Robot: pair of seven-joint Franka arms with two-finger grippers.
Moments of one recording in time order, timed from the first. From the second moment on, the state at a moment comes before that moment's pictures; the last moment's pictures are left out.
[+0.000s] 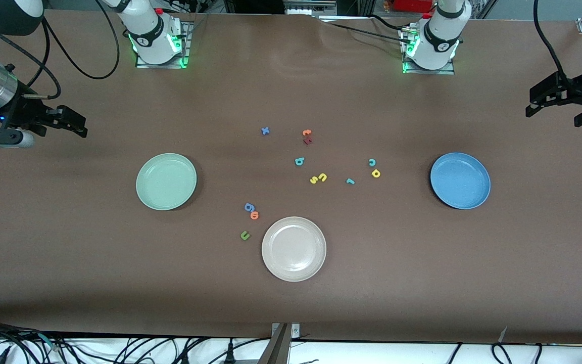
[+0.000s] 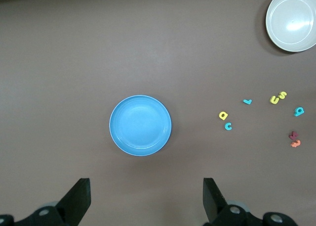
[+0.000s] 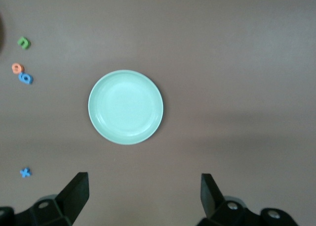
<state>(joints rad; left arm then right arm) 0.13 0.02 -0.14 -1.47 -0.02 1.47 0.18 0.09 0.00 -0.03 -1.74 0.00 1.68 0.07</state>
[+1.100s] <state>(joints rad) 0.13 0.02 -0.14 -1.47 -0.02 1.47 0.18 0.67 0.31 -0.01 -1.66 0.01 1.91 1.03</state>
